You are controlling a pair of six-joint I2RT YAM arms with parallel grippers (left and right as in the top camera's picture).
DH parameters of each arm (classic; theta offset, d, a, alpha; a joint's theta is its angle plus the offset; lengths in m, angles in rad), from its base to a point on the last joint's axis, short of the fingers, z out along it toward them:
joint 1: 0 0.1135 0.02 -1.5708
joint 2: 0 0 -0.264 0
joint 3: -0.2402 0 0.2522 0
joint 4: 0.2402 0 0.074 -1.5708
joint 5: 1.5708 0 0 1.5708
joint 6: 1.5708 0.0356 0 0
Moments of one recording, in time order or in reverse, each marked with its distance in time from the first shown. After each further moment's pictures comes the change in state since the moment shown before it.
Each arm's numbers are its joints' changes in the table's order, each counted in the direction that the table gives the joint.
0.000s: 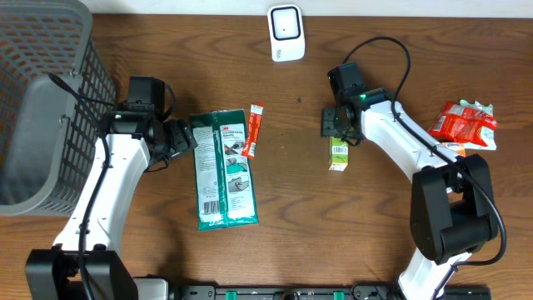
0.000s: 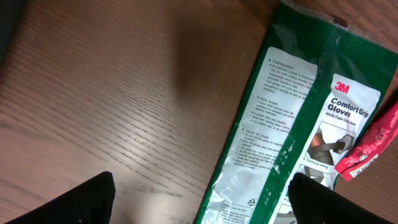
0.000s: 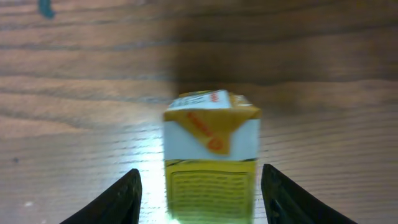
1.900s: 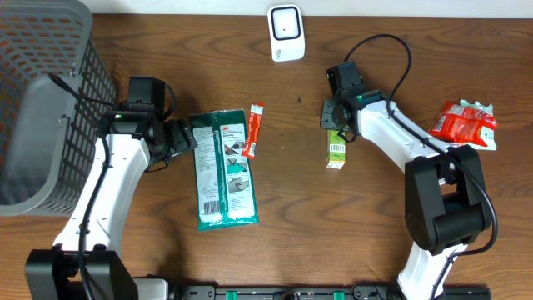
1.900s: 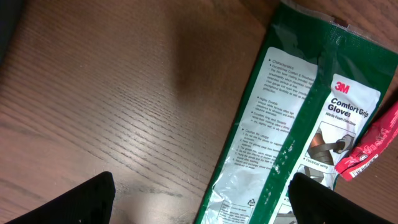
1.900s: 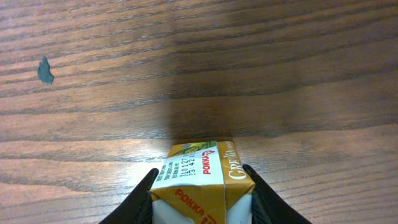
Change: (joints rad) left arm 0.000 0.000 0.000 0.000 0.000 0.000; right arm -0.008 0.057 0.008 -0.155 0.032 0.037
